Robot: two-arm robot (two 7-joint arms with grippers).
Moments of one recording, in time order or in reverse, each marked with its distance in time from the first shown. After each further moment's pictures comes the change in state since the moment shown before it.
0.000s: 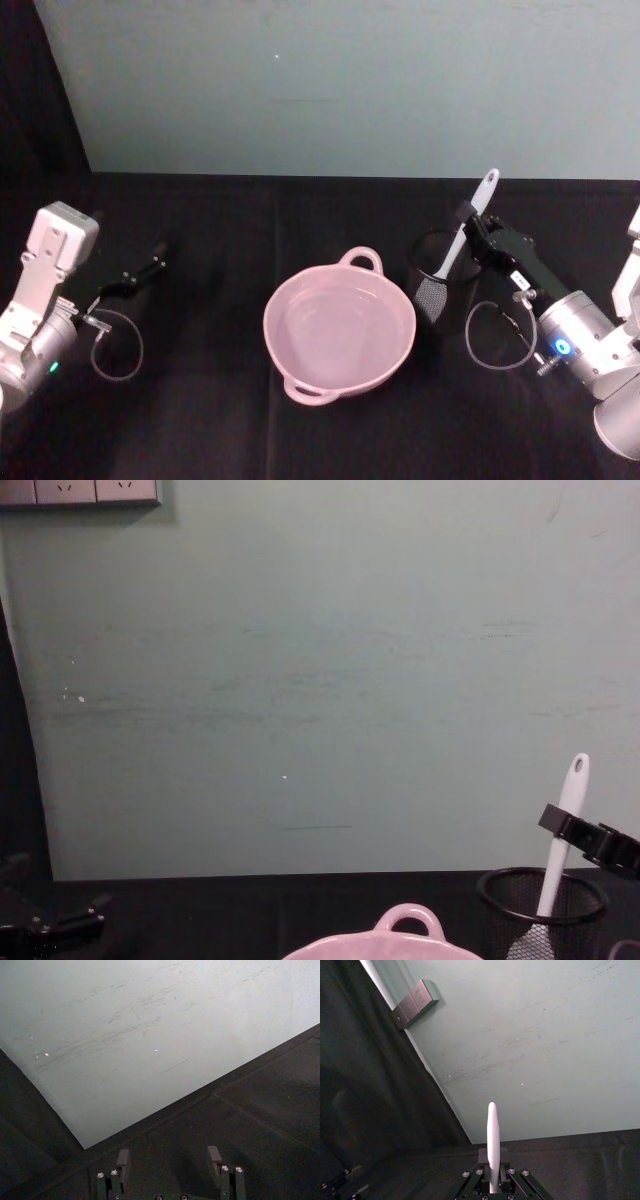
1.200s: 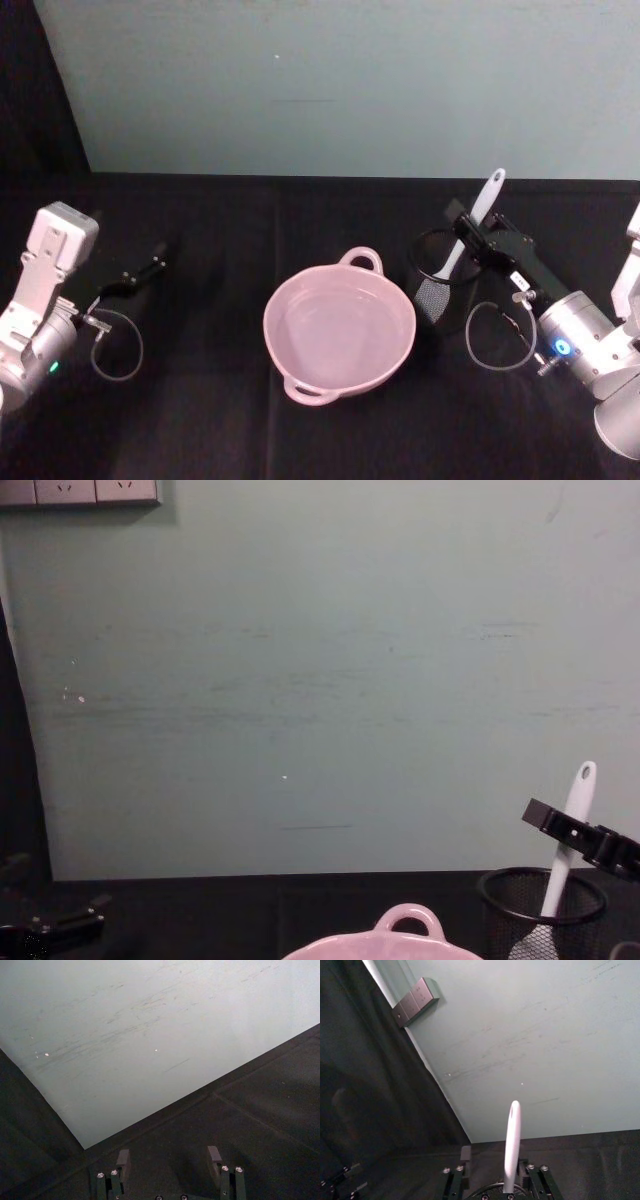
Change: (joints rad) left arm 0.000 0.000 0.000 0.000 0.000 0.000 0.000; right arm 0.002 0.001 -0.001 0.004 -0.009 -0.004 0.002
